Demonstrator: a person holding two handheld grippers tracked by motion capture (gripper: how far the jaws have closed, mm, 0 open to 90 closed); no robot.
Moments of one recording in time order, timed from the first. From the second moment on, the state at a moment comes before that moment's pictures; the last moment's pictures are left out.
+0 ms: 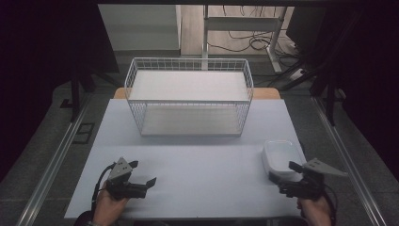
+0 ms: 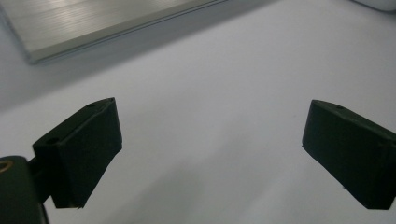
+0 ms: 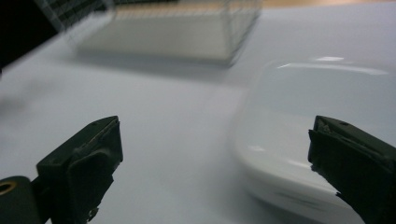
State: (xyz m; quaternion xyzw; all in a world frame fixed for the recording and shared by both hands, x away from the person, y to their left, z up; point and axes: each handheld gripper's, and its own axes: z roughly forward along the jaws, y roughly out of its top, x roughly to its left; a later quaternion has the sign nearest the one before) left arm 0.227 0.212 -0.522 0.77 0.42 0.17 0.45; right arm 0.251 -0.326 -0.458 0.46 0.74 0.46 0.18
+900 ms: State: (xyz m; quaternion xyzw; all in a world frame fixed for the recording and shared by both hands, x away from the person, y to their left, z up) left arm 0.228 0.215 -0.528 0.78 0.42 0.17 0.43; right arm 0.254 -0.290 -0.473 0.41 0.80 0.40 0.18
